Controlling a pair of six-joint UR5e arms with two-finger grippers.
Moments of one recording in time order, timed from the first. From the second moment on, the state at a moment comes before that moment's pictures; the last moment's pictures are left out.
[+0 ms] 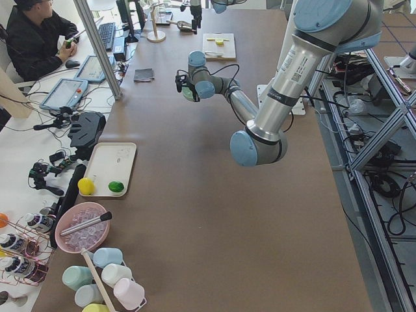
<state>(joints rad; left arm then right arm) -0.64 -2.19 -1.62 -1.89 -1.98 -1.42 1.08 -1.40 1.83 -1.55 2.27 0.93</state>
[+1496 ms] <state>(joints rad) -0.65 -2.25 -1.62 -1.81 -1.92 -1.36 0.97 -1.48 1.90 -1.55 2.23 1.05</state>
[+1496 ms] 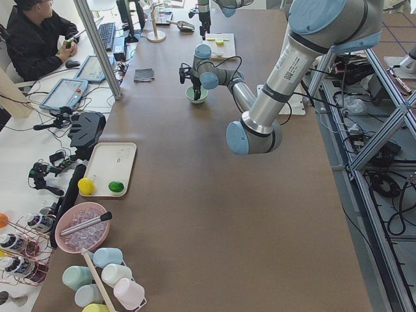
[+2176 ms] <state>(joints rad) -0.75 -2.23 -1.66 -1.76 -2.00 -1.26 0.88 -1.49 1.80 -1.39 2.19 1.18</state>
